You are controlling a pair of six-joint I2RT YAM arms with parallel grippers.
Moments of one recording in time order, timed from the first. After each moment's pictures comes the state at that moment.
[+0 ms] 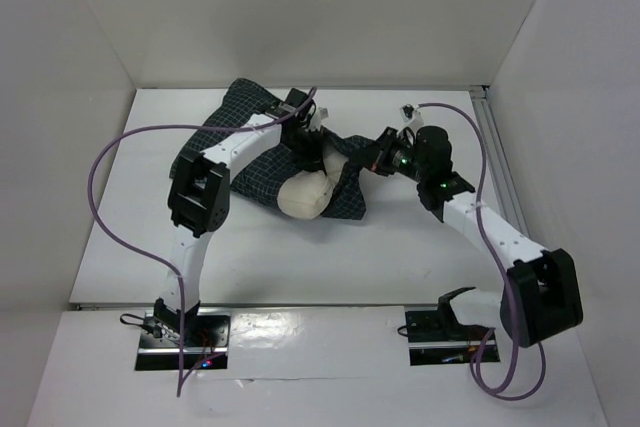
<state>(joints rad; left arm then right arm) -0.47 2.22 1.92 -0.82 0.40 -0.38 0.32 1.28 0.81 0.27 -0.48 0.78</state>
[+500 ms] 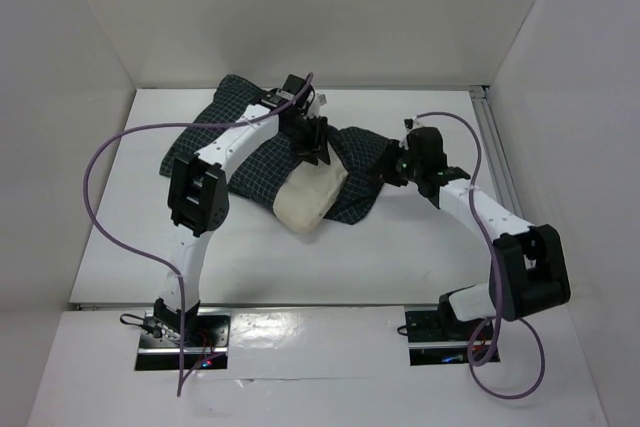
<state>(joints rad) -0.47 2.22 2.08 -0.91 0.39 -0.42 0.25 1.39 0.85 -0.08 -0.30 0.60</state>
